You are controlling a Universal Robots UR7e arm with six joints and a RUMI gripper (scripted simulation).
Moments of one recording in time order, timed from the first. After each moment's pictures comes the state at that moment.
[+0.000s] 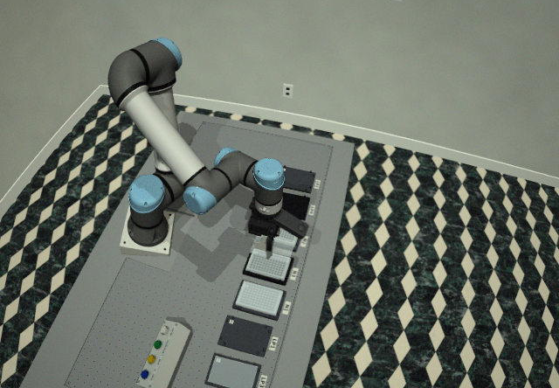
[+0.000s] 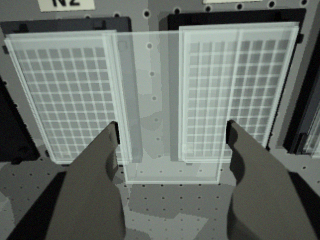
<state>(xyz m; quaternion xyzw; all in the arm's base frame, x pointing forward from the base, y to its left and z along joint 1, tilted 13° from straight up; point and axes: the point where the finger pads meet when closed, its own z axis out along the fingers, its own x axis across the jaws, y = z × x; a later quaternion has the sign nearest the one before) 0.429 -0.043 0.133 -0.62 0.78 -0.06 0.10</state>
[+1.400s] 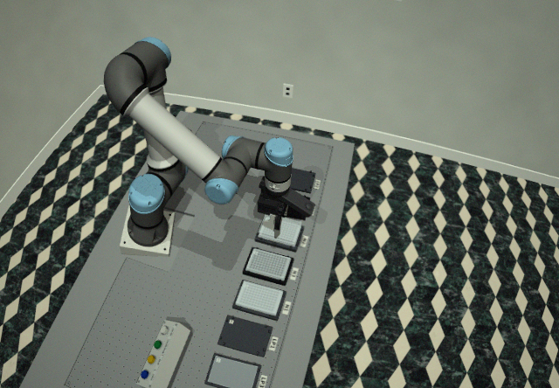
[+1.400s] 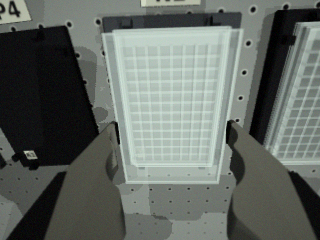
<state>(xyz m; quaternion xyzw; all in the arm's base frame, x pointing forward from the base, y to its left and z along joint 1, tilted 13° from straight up) 0.449 0.039 0.135 -0.62 0.78 -0.06 0.09</state>
